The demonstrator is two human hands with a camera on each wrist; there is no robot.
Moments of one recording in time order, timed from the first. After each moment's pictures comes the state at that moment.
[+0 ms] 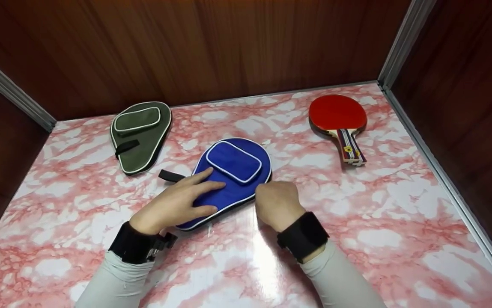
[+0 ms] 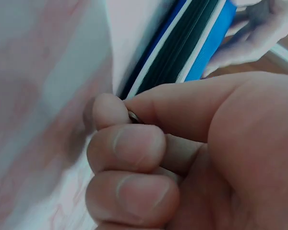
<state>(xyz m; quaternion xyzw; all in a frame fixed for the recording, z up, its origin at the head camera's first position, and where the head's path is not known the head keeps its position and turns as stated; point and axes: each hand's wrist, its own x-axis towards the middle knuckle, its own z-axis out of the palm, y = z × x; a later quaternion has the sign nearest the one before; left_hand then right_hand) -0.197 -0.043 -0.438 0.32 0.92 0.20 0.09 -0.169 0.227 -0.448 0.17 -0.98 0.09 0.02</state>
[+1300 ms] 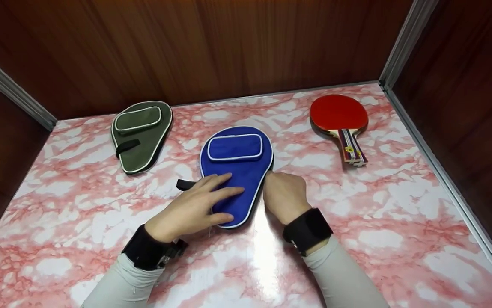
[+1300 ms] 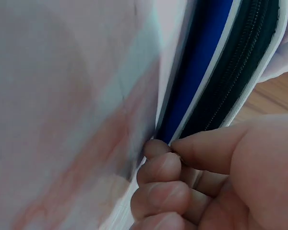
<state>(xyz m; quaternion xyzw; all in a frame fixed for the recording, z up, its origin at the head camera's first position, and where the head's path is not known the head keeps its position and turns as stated) -0.181 -0.013 -0.444 0.36 0.92 0.16 0.05 -0.189 0.236 -0.462 0.10 -0.99 0.12 0.05</state>
